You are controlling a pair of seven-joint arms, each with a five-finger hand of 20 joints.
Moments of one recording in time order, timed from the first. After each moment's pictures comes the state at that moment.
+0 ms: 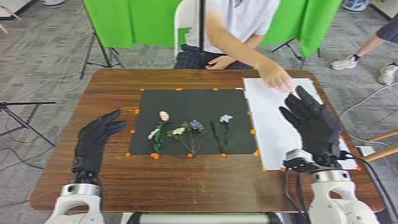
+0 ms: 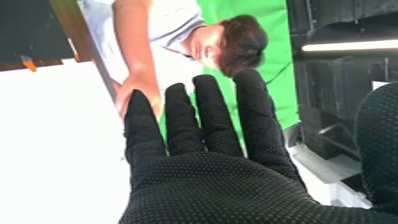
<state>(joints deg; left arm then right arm) 122.5 -71.7 -92.9 -117.6 67.4 10.1 13.8 -116.3 -78.0 97.0 -114.3 -59.9 -4.5 -12.9</state>
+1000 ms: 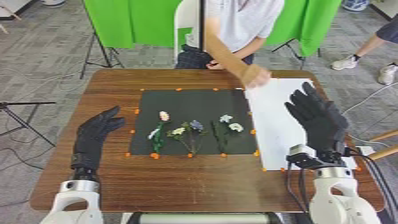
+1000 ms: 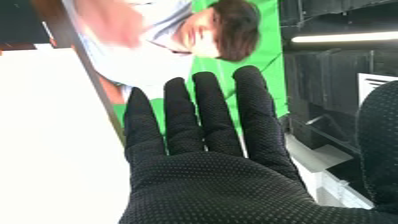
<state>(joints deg) 121.2 -71.3 -93.2 -117.3 67.5 9.9 13.4 -114.6 -77.9 97.3 -113.4 -60.0 -2.6 -14.4</state>
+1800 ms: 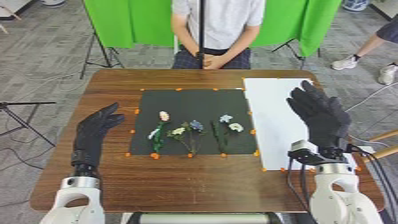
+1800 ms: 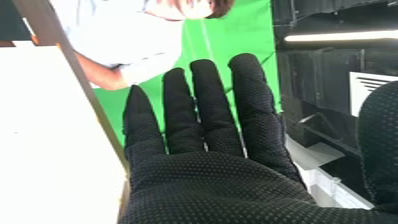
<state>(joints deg) 119.5 -72.2 -93.1 -116.4 67.6 9.8 13.6 -112.9 -78.1 97.7 -112.8 -60.1 -2.7 -14.7</state>
